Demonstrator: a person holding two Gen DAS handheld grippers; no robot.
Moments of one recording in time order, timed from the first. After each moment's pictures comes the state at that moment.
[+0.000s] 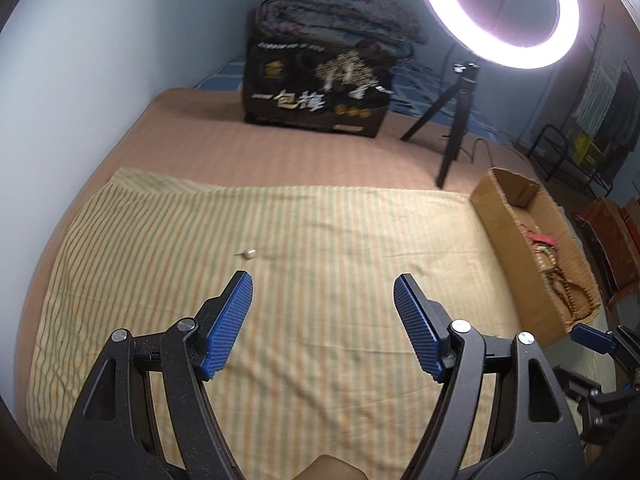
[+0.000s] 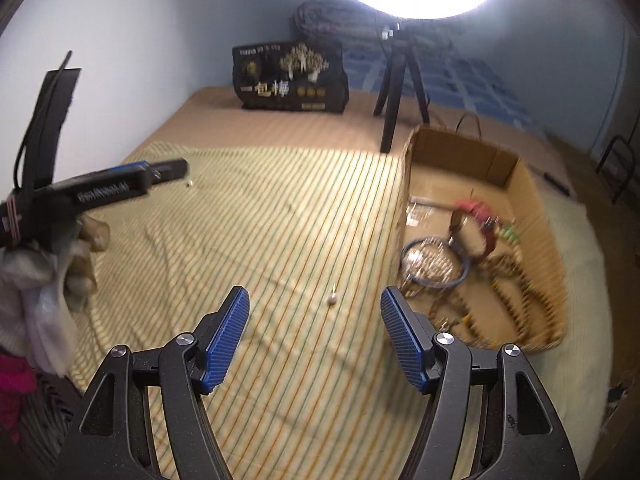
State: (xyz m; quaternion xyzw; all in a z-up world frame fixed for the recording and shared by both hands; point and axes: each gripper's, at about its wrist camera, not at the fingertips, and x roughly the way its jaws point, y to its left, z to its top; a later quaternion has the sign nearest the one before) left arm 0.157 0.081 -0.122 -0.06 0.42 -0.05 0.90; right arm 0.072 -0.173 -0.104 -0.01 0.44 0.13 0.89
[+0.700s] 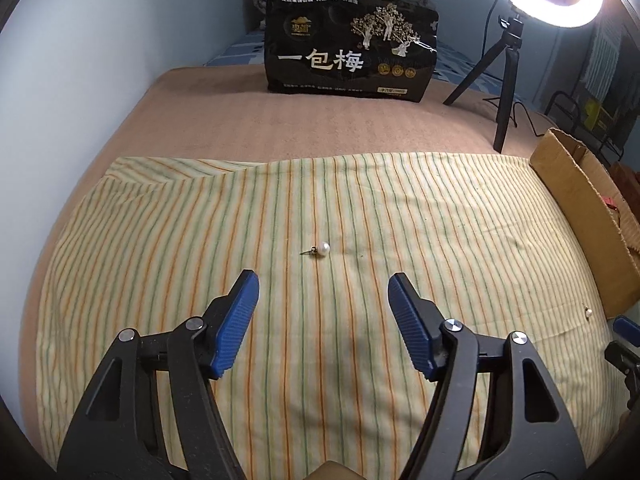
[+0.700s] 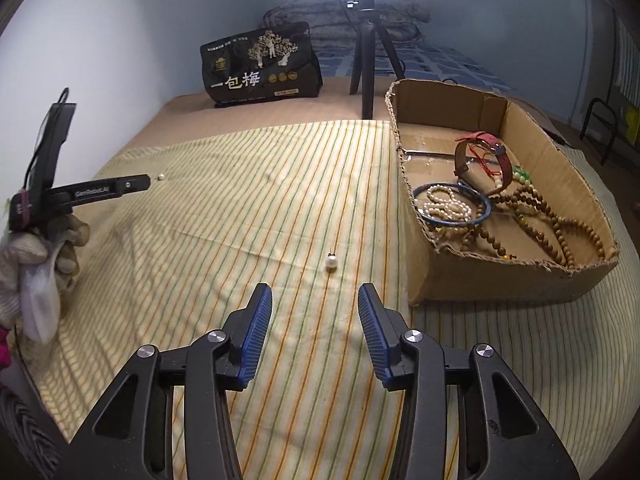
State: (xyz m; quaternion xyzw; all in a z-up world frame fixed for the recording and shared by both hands) left arm 0.200 0.121 -0.187 0.00 0.44 -0.06 0.90; right arm 0.063 -0.171 -0.154 0.03 0.41 0.09 0.91
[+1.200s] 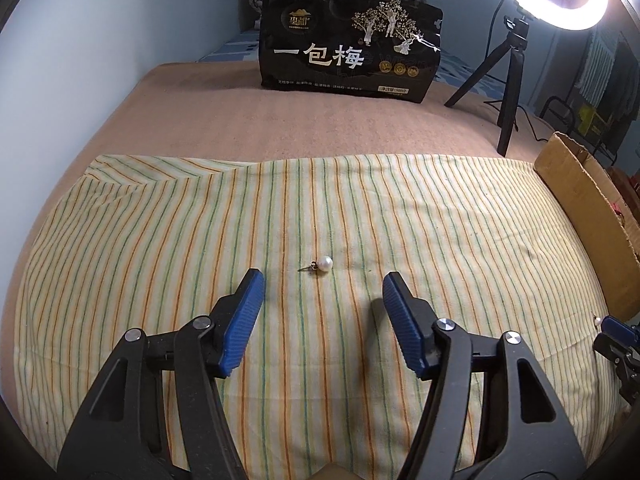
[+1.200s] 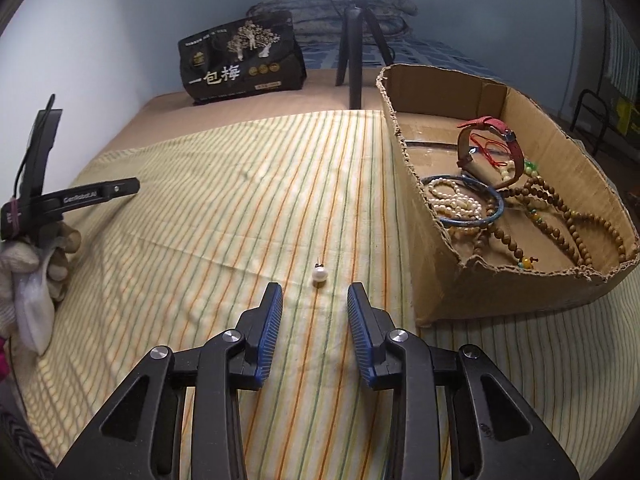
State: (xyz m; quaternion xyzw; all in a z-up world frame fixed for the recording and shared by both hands) left arm 0.216 0.126 -0.200 -0.02 0.43 -0.07 0.90; right arm 0.090 -0.169 -0.176 0.04 0.42 0.06 0.91
